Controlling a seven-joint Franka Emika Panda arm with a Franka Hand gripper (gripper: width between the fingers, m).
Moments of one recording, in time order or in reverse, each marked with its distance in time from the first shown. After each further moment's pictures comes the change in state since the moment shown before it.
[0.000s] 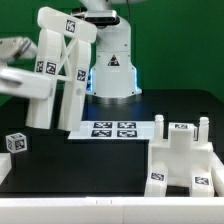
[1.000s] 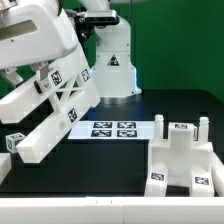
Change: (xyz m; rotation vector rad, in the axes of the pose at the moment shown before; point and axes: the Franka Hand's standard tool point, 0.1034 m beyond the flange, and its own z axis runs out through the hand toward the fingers) arm 0.031 -0.053 -0.050 -0.095 0.859 -0.191
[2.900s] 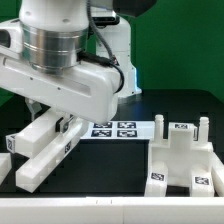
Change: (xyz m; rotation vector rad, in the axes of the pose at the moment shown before) arm -0.016 -0.012 0.059 -0.434 -0.034 -0.053
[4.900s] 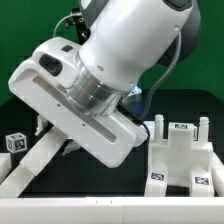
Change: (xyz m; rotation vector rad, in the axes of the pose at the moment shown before) arm 0.011 -0.012 0.026 -0.466 0.067 -0.125
